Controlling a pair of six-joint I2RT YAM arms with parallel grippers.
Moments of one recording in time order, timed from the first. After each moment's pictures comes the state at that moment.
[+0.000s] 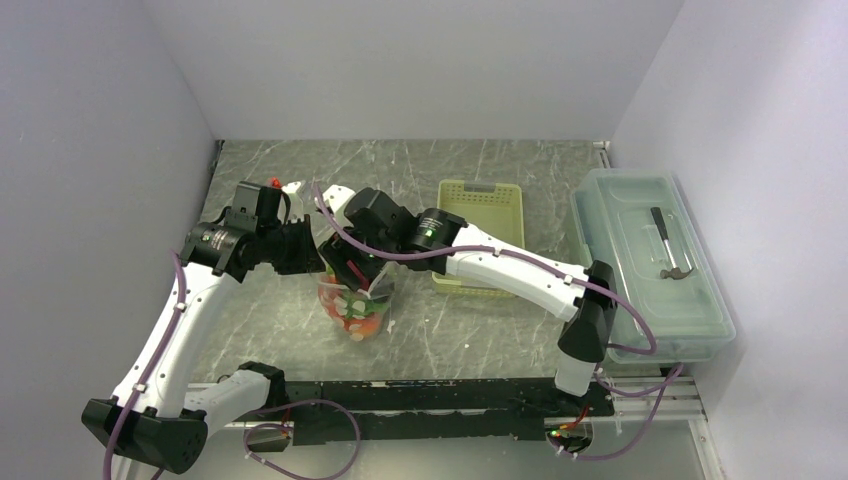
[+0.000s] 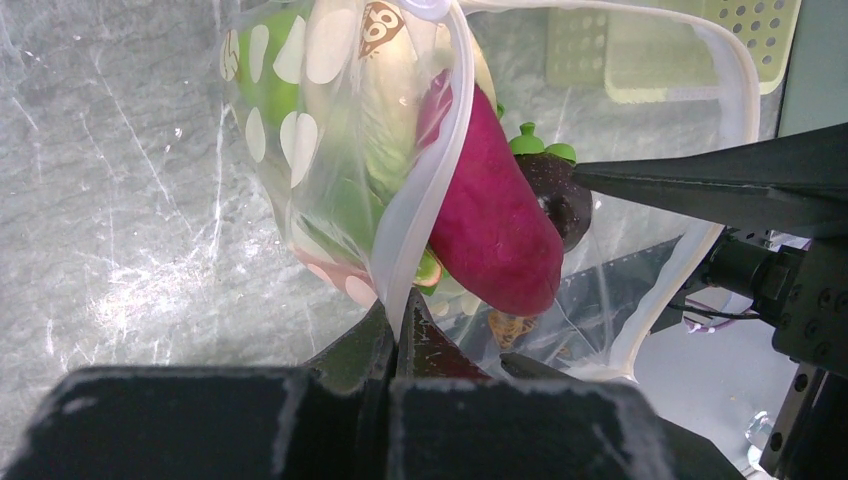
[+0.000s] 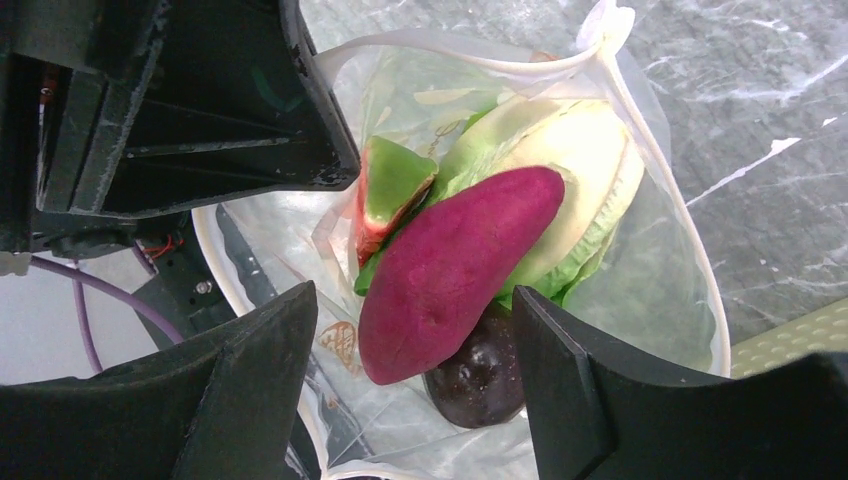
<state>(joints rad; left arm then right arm) -0.28 1.05 1.22 -1.09 0.27 -0.36 1.12 1.77 1.77 -0.70 -0.02 0.17</state>
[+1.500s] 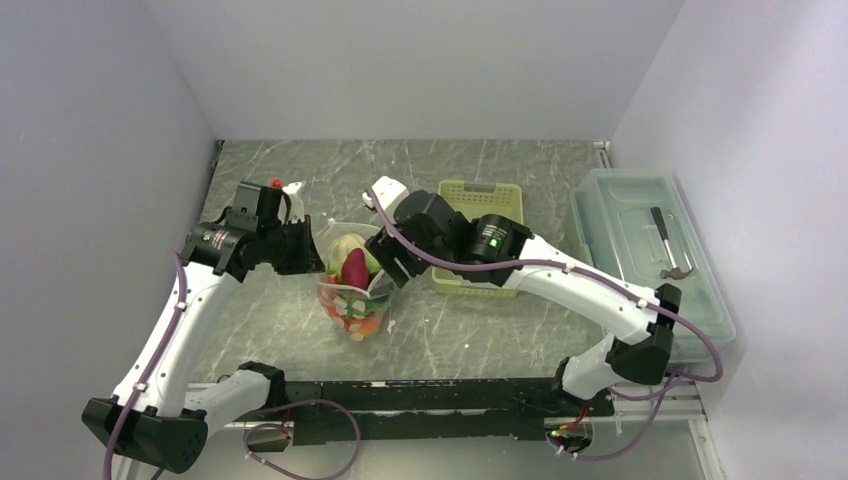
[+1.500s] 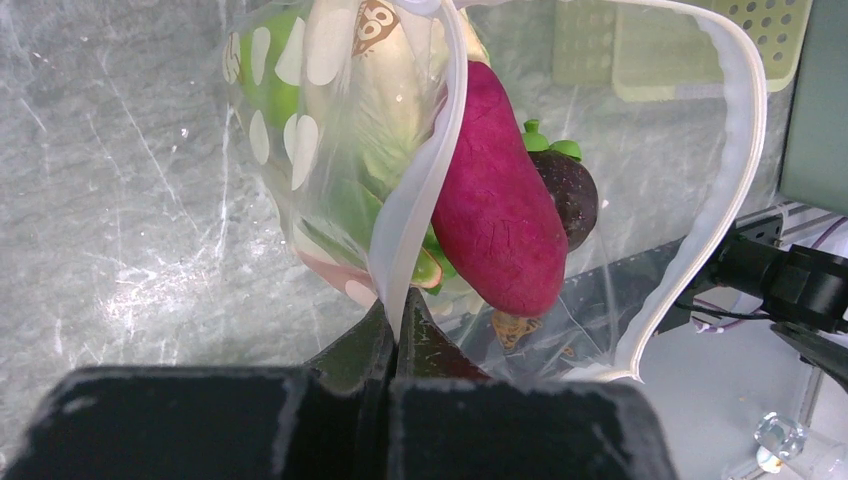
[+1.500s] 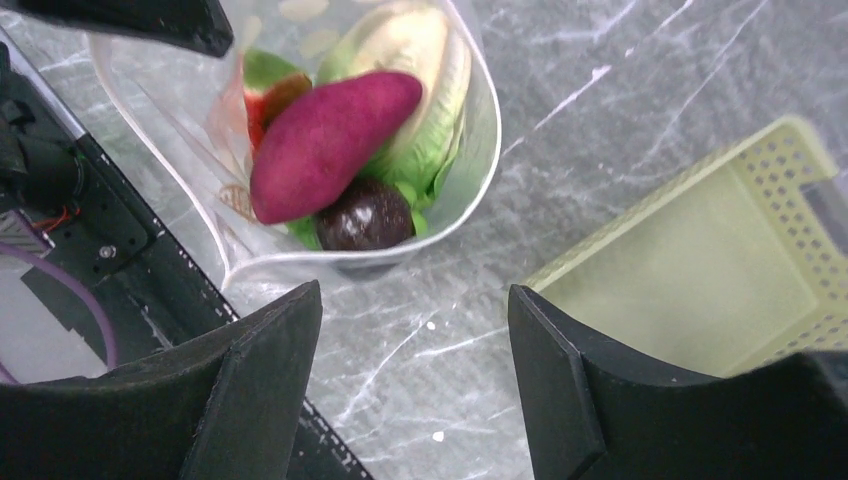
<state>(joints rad) -0.28 1.05 1.21 -1.09 0.26 -0.35 1.12 1.47 1.59 -0.81 0.21 0.14</state>
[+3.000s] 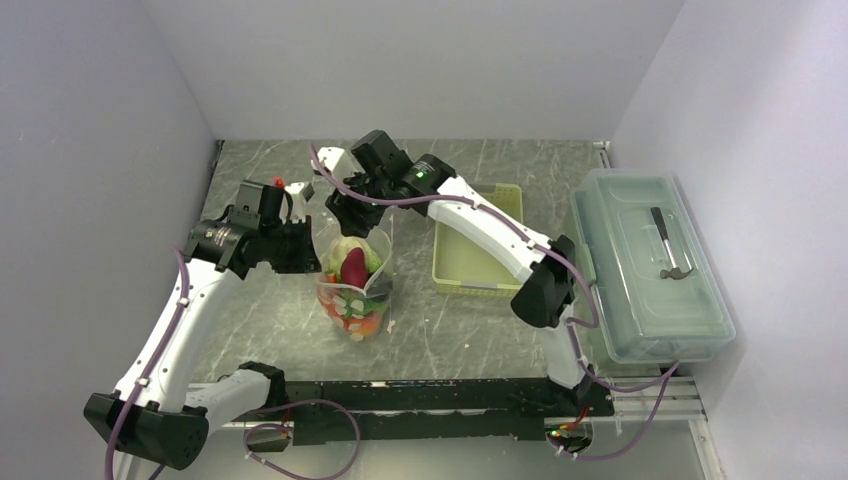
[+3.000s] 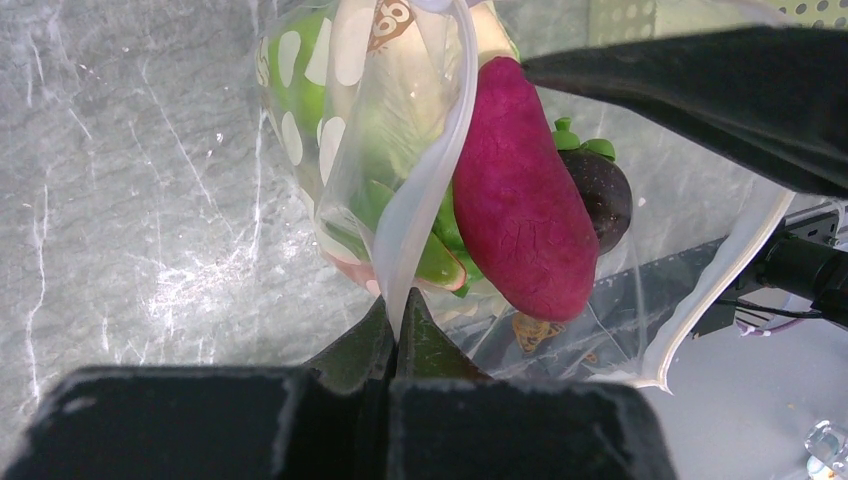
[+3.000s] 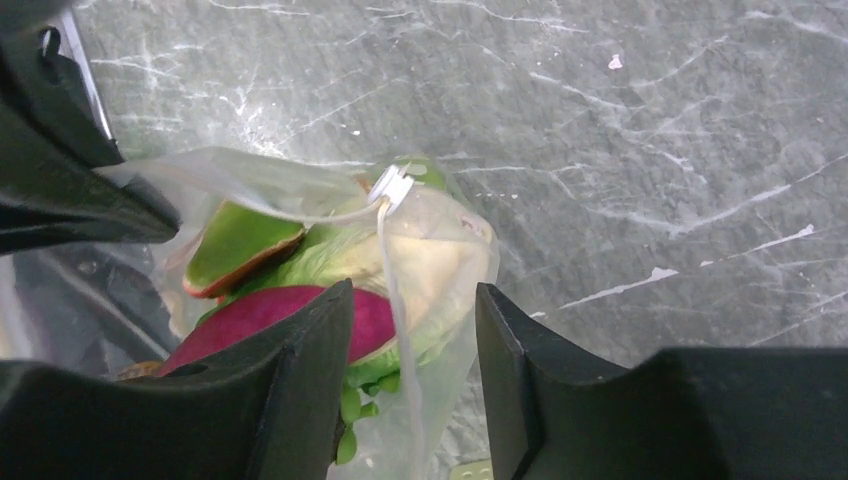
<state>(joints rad) -0.28 1.07 1.22 -1.10 0.22 -0.29 0.89 2.06 2.18 -0.87 -0.32 -0.20</state>
